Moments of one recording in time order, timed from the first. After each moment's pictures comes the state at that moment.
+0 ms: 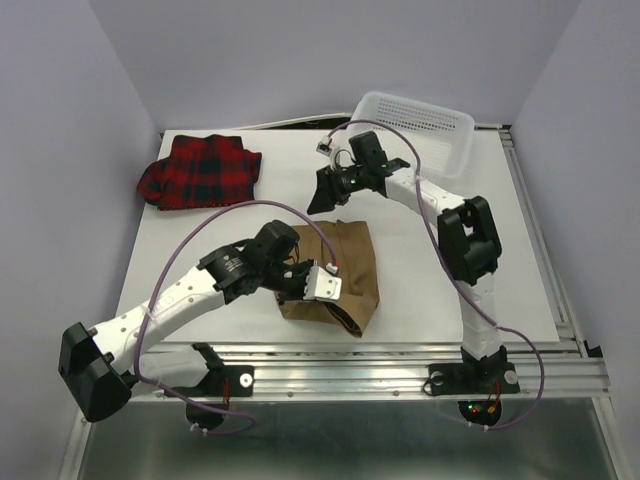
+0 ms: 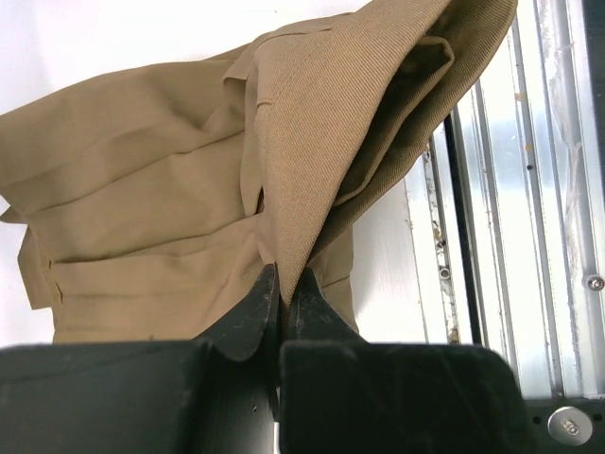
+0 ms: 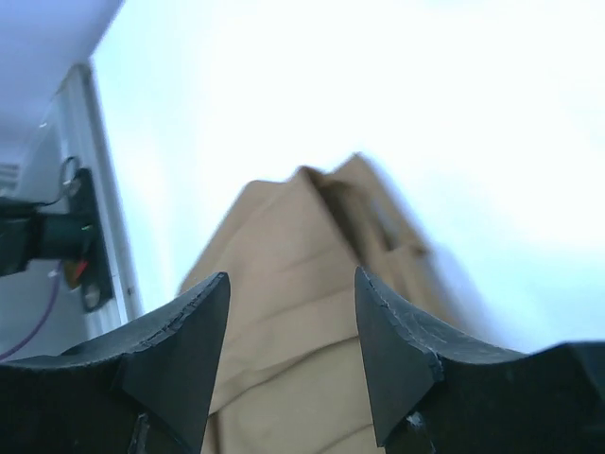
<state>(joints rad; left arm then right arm) -0.84 1.09 0.94 -0.72 0.50 0.79 0.51 2.13 1.76 -0.36 -0.88 0.10</state>
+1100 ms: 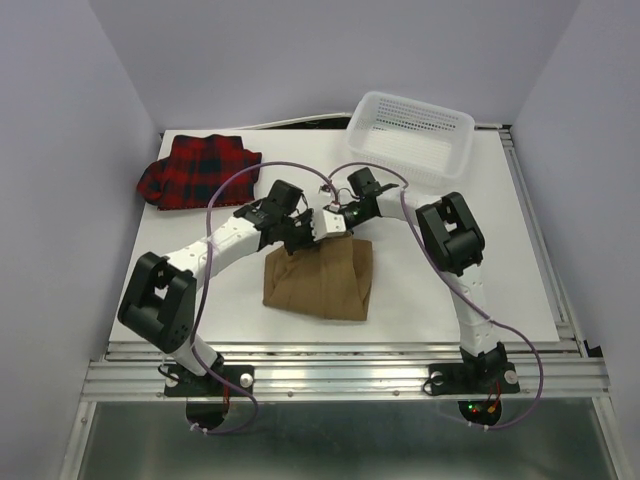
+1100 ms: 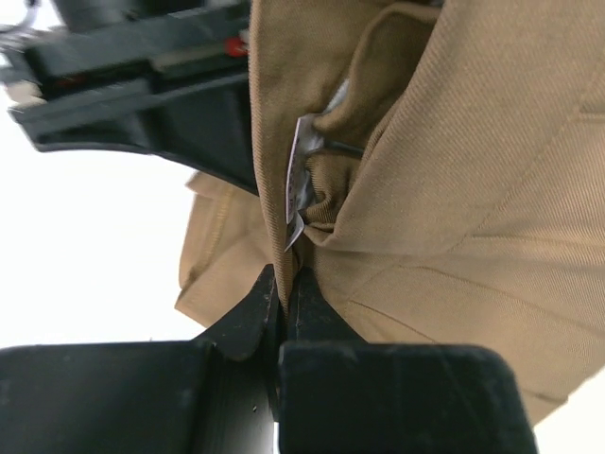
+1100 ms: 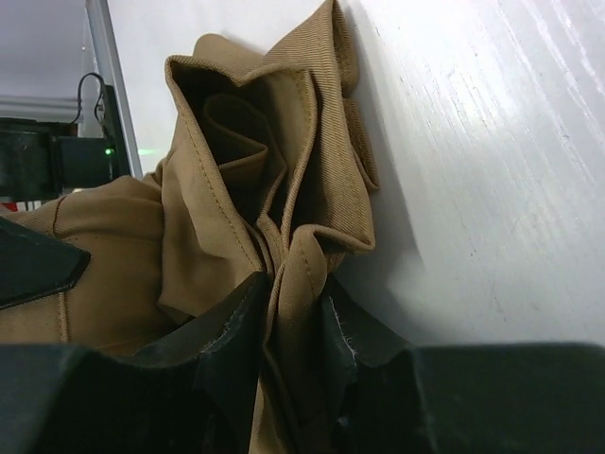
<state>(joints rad) -0.56 1.55 1.08 -0.47 0.38 0.79 0.49 2.34 1.65 -0.41 -1.05 0.06</state>
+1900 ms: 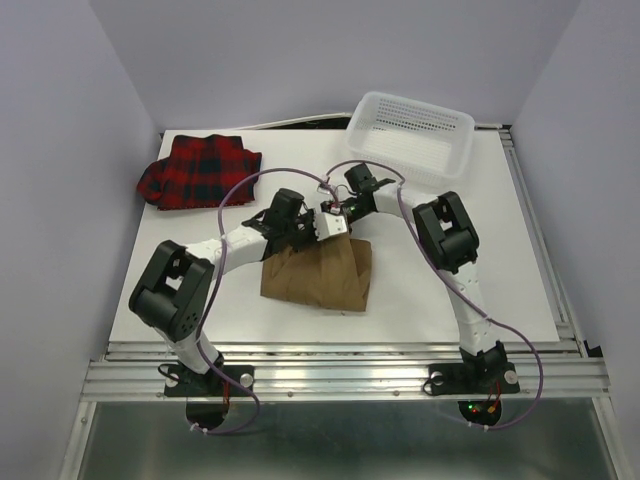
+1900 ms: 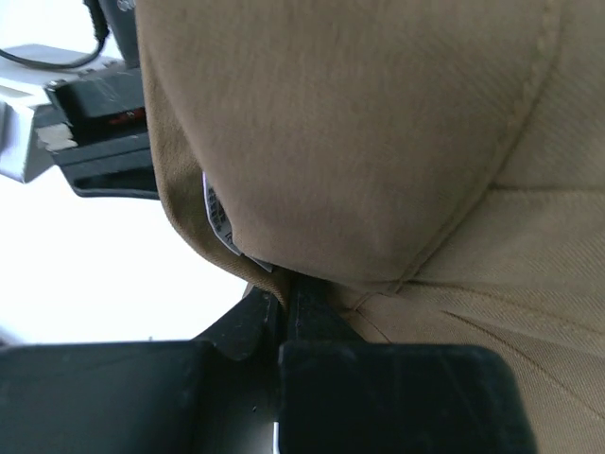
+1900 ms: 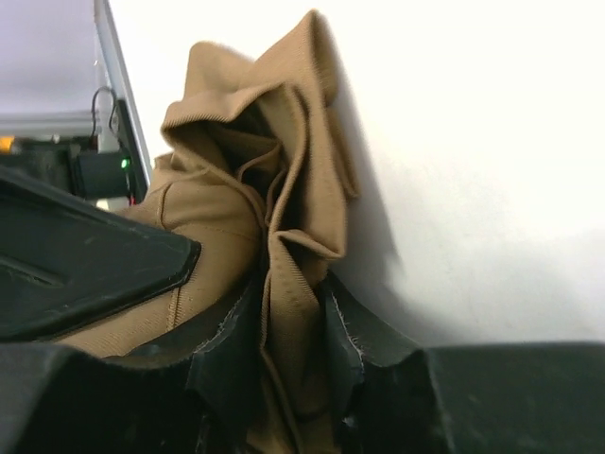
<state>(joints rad) -0.56 1.64 0.94 -0.05 0.29 0.79 0.48 2.40 1.75 -0.49 -1.03 0.11</state>
